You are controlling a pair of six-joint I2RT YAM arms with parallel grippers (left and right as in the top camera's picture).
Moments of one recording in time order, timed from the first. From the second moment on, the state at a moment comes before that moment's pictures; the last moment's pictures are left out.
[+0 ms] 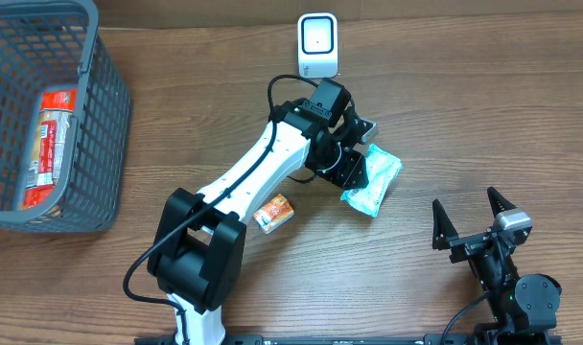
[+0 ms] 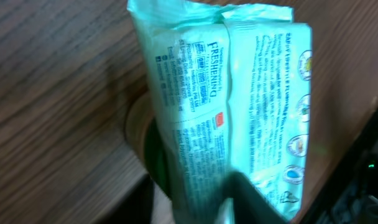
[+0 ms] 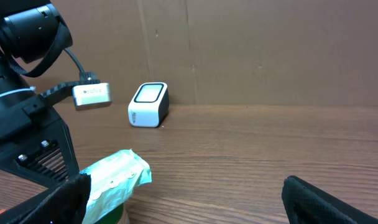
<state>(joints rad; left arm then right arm) -0.54 1.96 1.52 -0.89 0.50 0.02 0.06 0.01 0.02 -0.02 -0.20 0.10</state>
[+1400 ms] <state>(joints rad) -0.41 1.91 1.67 -1.08 0.50 0.07 0.06 0.01 0.02 -0.02 -0.20 0.10</state>
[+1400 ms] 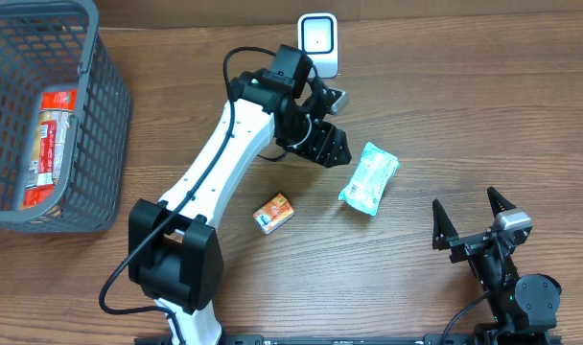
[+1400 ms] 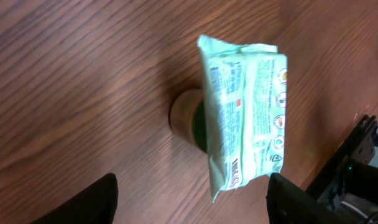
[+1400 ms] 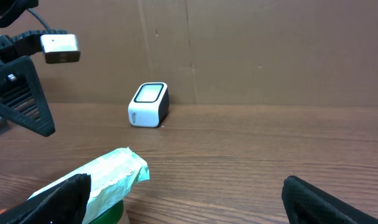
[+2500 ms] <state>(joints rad) -0.53 1.91 1.41 -0.70 0.57 0.08 0.06 0.01 0.02 -0.02 -0.20 0.10</state>
